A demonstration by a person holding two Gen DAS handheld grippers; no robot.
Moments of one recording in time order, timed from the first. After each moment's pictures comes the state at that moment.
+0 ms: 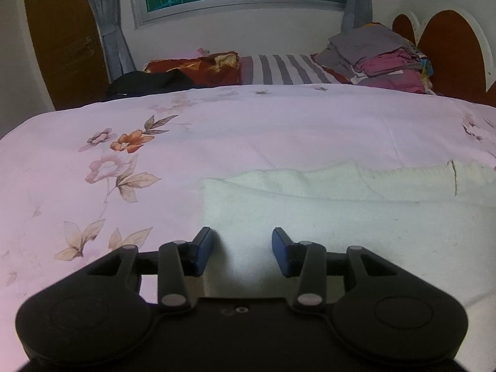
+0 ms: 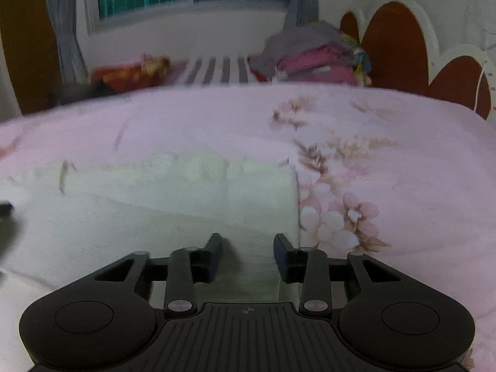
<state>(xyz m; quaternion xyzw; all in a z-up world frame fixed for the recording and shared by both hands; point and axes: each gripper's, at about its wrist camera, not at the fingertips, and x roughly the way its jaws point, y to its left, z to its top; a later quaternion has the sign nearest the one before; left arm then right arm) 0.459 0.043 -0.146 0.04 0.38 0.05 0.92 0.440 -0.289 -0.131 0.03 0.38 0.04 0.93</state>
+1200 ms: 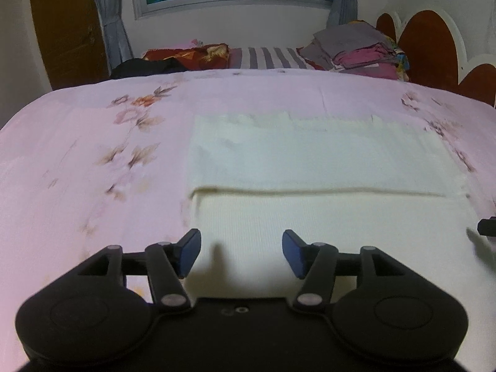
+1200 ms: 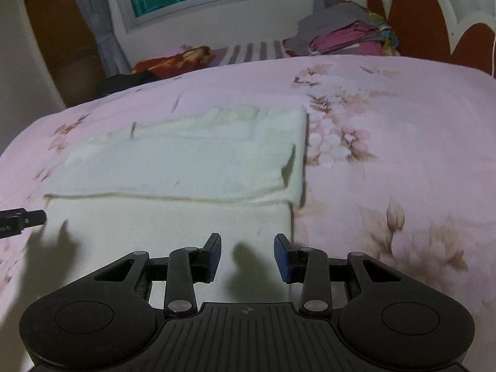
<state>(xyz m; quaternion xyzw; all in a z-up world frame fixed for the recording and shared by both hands) 0.308 0.007 -0.115 0.02 0.40 0.04 0.92 0.333 -0.320 -0.119 0.08 0.41 0.13 0.90</state>
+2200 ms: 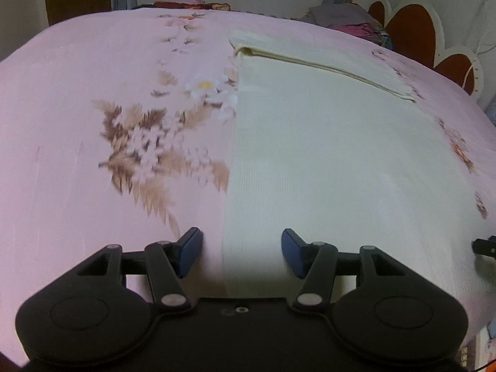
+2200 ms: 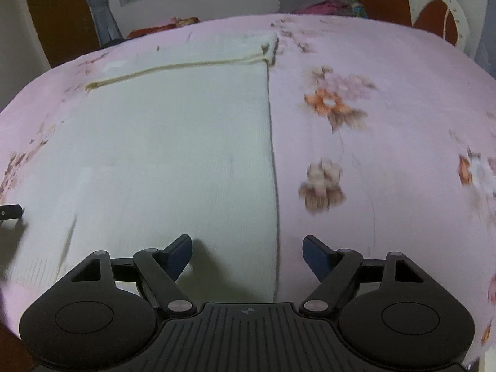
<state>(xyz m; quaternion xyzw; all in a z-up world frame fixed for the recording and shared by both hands) 0.094 0.065 -0.138 -0.05 0.46 0.00 0.89 0.086 -0.321 -0.126 0.05 0.46 0.08 0.88</state>
